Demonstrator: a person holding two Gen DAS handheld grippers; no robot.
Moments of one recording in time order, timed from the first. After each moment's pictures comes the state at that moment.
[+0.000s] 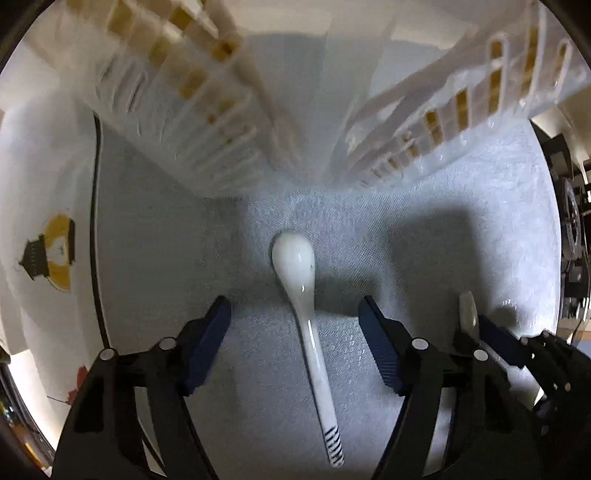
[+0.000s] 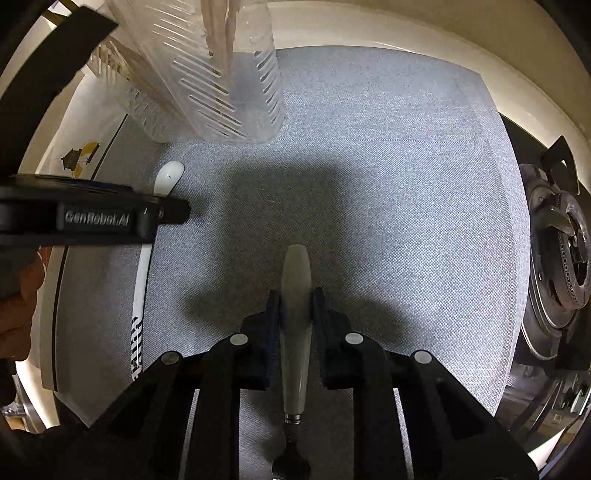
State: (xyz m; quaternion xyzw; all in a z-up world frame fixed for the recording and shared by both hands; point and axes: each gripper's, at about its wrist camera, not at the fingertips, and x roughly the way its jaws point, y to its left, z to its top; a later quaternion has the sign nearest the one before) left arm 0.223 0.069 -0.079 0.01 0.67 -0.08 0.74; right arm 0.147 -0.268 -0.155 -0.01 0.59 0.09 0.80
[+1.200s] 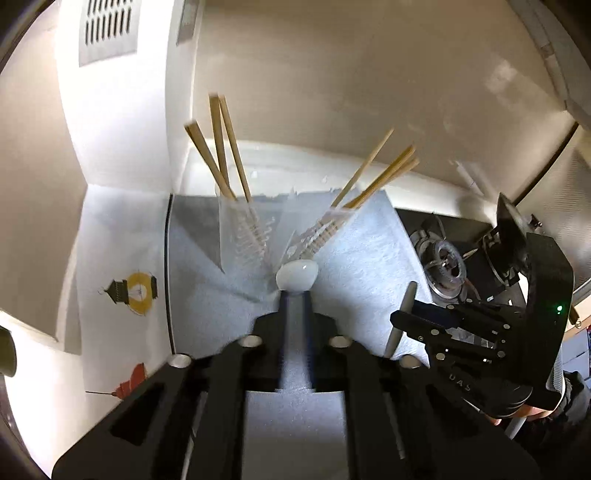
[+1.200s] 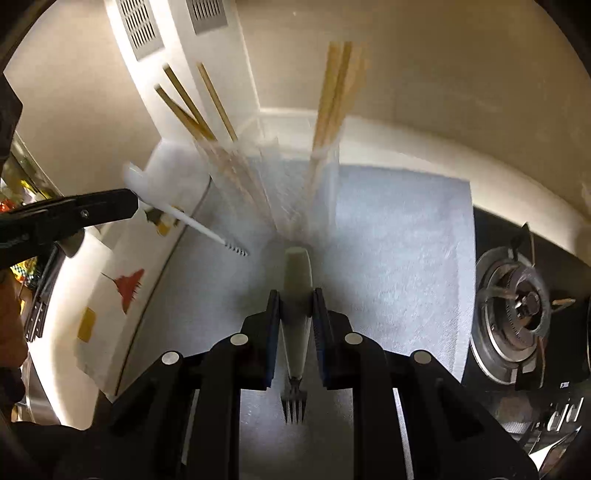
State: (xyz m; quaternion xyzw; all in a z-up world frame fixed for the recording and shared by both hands) left arm 0.130 0.147 0.095 -0.07 0.46 -0.18 0.87; right arm 0.113 -0.249 -0.027 -0.01 0.47 0.14 0.87
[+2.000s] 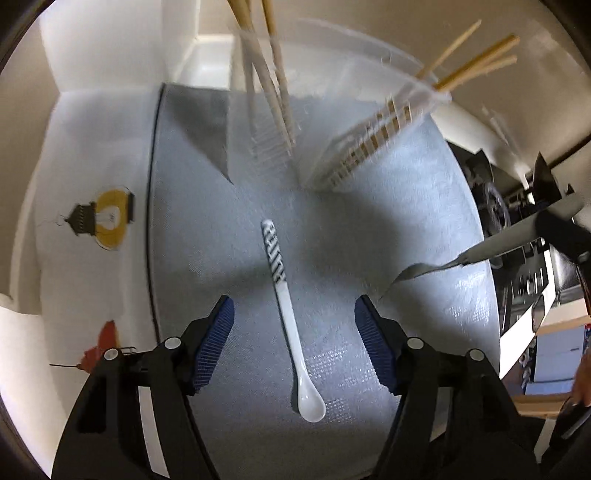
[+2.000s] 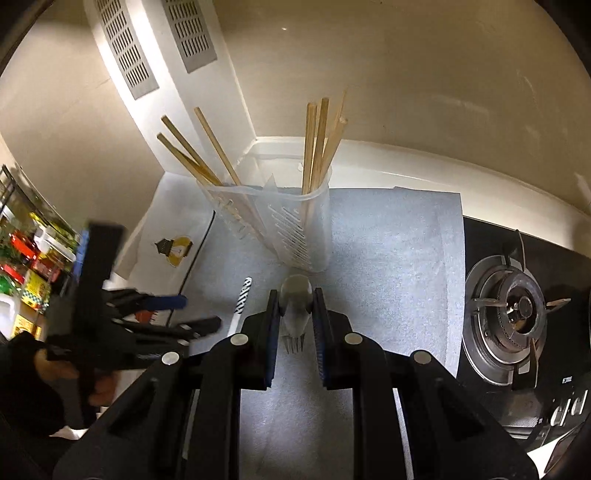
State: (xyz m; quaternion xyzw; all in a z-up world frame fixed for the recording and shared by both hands) left arm 0.155 0.136 -0.020 -0.05 0.59 -0.16 0.79; right arm 0.123 -0.259 -0.001 0.04 0.46 0.14 0.88
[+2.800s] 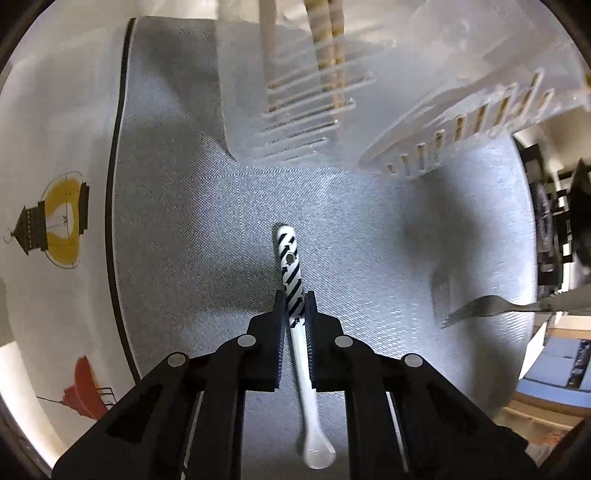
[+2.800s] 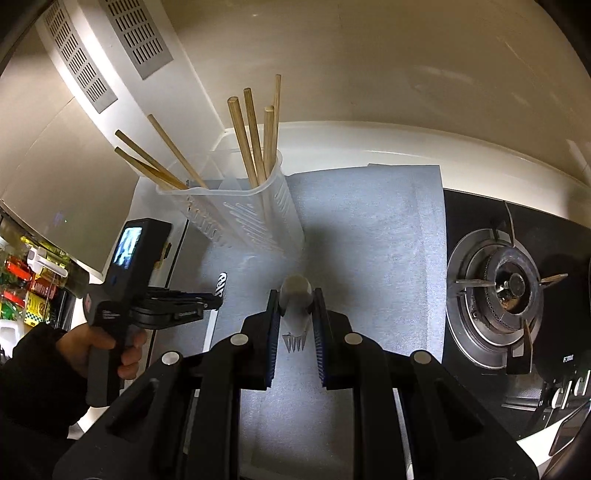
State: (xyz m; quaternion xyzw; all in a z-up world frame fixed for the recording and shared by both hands) left arm 0.212 0.126 -0.072 -0.06 0.66 -0.13 0.73; right arm 0.143 -0.292 -0.011 0.07 0.50 0.11 0.86
